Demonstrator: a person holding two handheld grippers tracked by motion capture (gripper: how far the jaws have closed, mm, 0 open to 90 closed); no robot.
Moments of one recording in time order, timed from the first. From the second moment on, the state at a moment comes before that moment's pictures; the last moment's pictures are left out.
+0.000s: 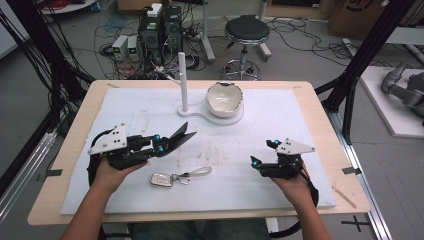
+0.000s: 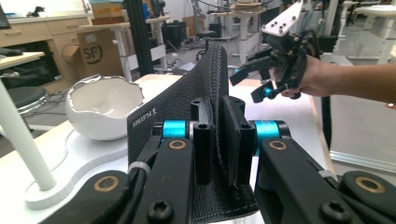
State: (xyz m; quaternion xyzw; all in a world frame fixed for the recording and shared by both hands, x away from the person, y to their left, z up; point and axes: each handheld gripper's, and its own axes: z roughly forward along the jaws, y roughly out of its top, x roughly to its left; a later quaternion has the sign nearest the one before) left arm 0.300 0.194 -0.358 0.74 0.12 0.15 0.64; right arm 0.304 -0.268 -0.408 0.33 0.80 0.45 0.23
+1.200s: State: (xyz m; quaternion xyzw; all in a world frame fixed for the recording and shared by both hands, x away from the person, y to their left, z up) left arm 0.338 0.158 -0.342 0.77 0.12 0.13 0.62; right arm 0.306 -0.267 -0.407 0.32 0.80 0.46 0.22
